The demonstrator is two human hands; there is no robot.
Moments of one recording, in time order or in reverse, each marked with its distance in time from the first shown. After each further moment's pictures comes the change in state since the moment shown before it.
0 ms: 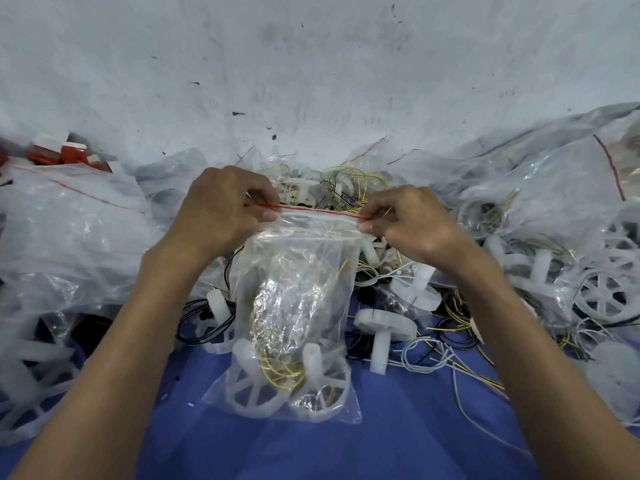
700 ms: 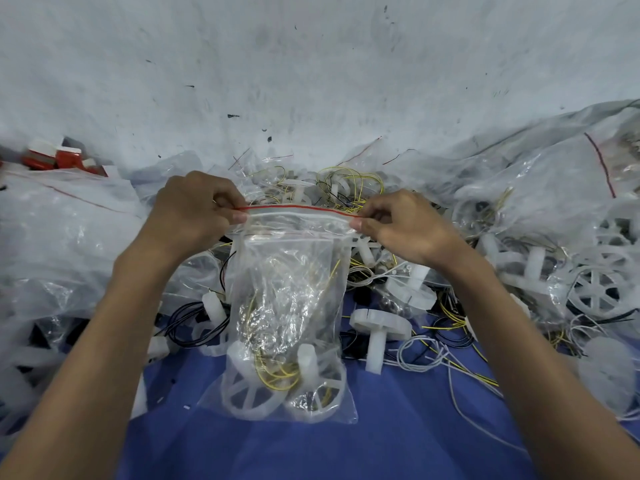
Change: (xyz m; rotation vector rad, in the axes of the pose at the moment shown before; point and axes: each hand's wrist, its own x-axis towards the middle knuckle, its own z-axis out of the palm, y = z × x) left_hand 0.000 -0.019 -0.009 0.041 0.019 -0.129; right_hand 0.000 0.010 0.004 0.082 -0.024 0.002
